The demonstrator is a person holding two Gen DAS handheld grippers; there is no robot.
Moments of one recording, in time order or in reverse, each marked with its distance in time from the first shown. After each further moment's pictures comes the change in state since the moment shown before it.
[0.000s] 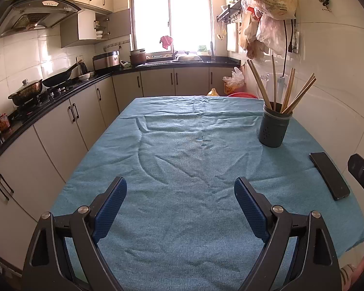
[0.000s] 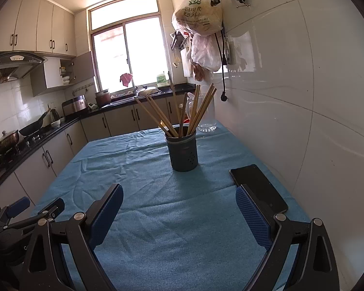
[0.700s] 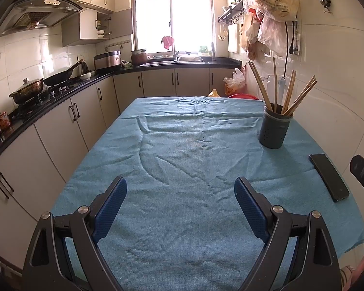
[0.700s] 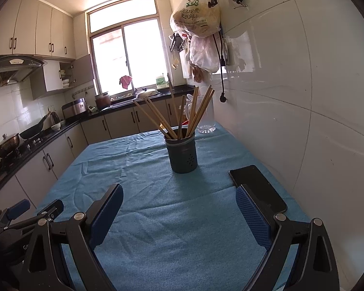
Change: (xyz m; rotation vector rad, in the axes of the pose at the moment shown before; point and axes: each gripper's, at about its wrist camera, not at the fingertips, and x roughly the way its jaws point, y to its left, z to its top) left arm -0.002 0.002 0.003 -0.004 -0.002 -0.001; right arm -0.001 -0.003 0.000 0.013 -0.009 0.003
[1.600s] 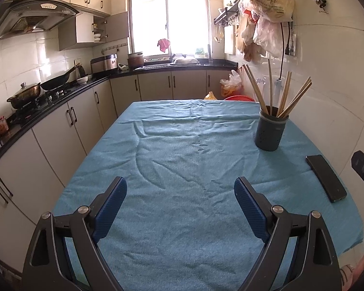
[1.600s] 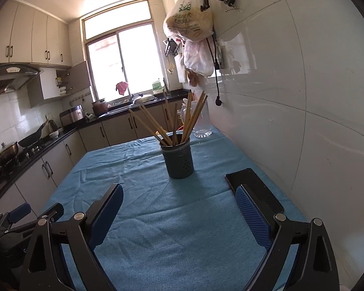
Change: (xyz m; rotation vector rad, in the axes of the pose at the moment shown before) left arm 0.000 -0.008 0.004 0.014 -0.012 -0.009; right arm -0.004 -0.010 0.004 0.029 -0.029 -0.007
